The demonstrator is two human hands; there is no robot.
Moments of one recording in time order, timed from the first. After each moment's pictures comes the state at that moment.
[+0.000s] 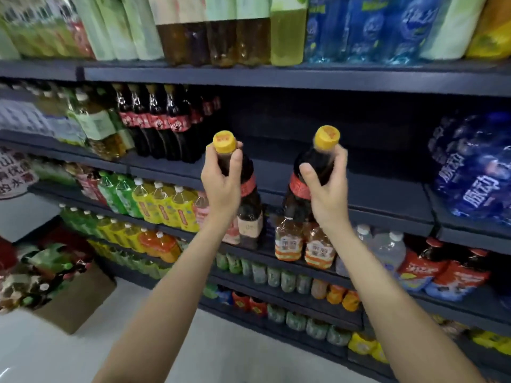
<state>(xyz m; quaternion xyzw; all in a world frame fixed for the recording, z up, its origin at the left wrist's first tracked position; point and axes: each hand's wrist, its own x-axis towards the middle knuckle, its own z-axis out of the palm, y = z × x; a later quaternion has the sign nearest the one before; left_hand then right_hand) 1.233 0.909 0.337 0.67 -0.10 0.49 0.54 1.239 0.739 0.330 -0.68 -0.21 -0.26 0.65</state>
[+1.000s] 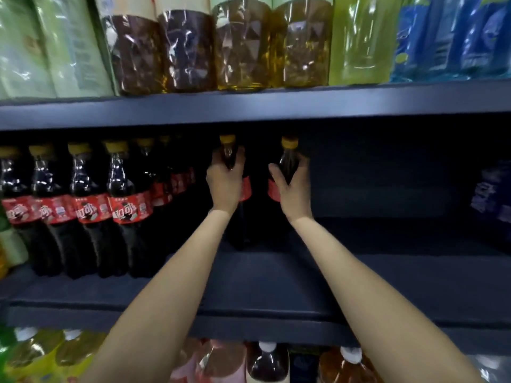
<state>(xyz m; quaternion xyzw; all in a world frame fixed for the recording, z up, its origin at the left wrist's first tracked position) 1.580 0.997 0.342 0.68 -0.13 0.43 0.58 1.571 0.870 0.312 -0.68 -0.15 -0.41 0.59</state>
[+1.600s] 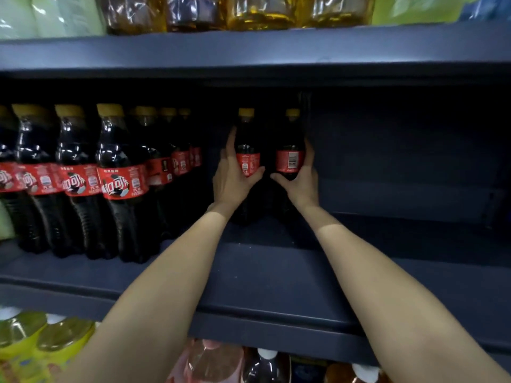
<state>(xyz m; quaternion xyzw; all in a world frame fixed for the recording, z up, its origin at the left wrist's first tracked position) 1.631 1.012 0.295 0.80 -0.15 0.41 0.42 1.638 0.857 0.286 -0.77 -0.12 -0.36 0.51</state>
